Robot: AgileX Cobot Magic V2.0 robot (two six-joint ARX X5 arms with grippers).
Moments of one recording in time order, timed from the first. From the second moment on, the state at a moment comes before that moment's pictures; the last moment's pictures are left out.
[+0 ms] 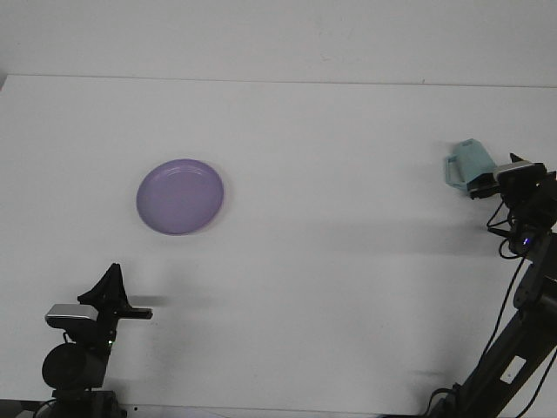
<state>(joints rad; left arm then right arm) 0.03 0.00 0.03 0.14 0.05 -0.07 -0.53 2.15 1.25 0.71 -0.57 -0.39</state>
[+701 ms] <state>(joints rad) 0.03 0.00 0.03 0.12 0.05 -0.07 -0.52 2.15 1.31 0.60 -0.63 -0.36</state>
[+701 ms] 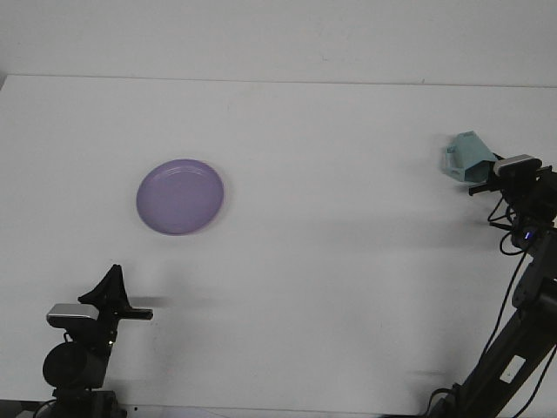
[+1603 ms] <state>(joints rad) 0.03 0.00 0.03 0.12 0.05 -0.07 -0.35 1.74 1.31 0.01 -0.58 -0.19</state>
